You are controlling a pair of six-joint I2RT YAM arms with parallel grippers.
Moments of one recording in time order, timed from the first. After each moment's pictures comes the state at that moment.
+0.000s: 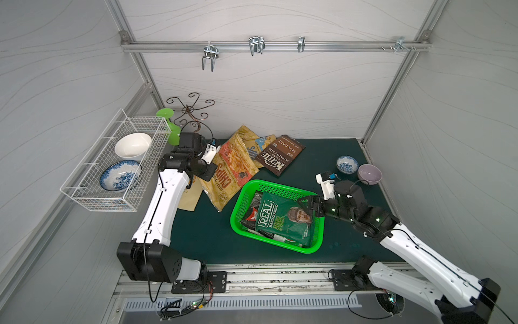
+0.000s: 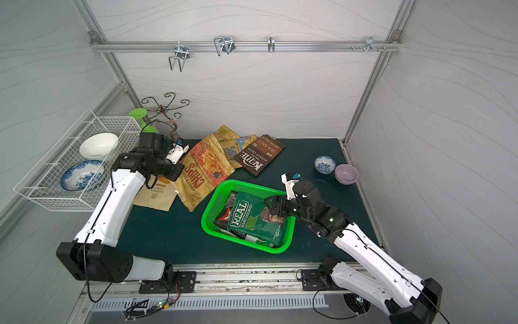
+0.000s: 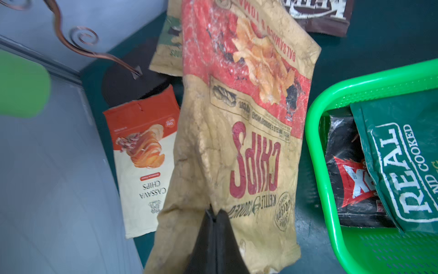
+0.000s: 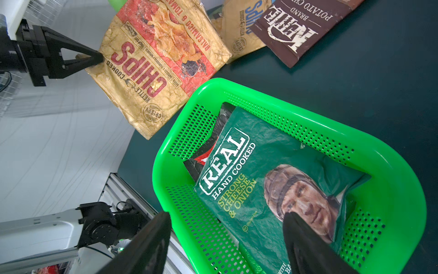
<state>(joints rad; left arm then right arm) -0.05 1.39 1.54 -1.09 0.04 0.44 0.74 0.86 0.85 -0.54 -0.16 0.57</state>
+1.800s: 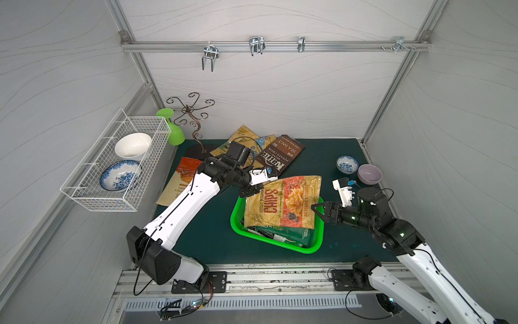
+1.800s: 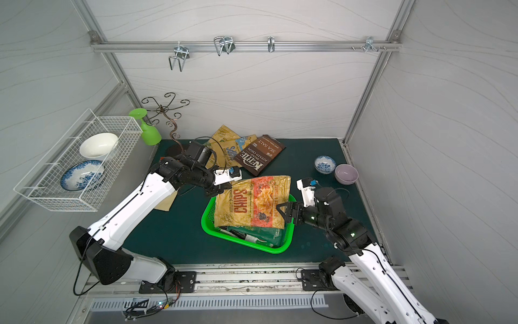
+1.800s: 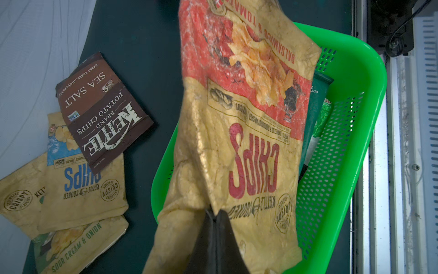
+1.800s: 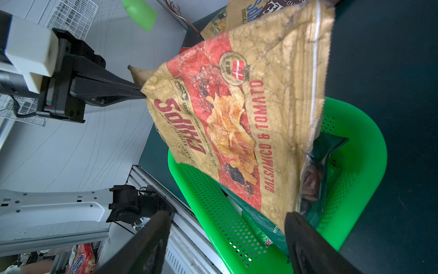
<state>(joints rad) -0.53 1.45 1.50 -1.06 0.38 0.87 0.57 0.66 0.82 -0.72 -0.35 0.55</state>
